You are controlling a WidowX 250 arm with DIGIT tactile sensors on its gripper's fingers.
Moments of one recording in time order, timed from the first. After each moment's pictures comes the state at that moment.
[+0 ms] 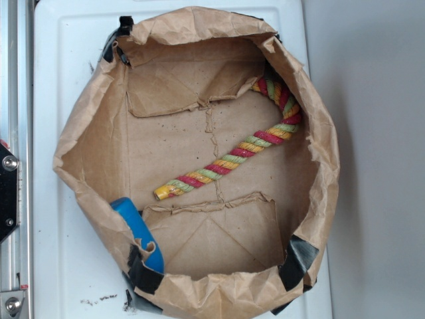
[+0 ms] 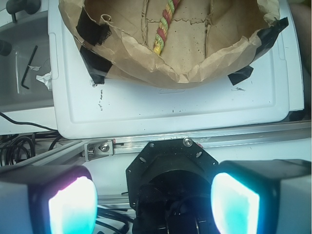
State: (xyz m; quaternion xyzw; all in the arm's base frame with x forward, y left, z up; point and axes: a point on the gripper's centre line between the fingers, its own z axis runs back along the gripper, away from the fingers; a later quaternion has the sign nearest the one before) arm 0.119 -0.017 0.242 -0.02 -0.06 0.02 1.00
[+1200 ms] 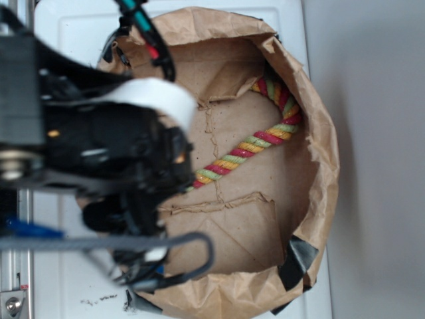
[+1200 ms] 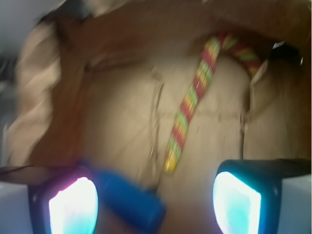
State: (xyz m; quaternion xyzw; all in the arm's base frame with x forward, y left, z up) arm 0.259 0.008 0.159 -0.04 -0.18 0.04 0.98
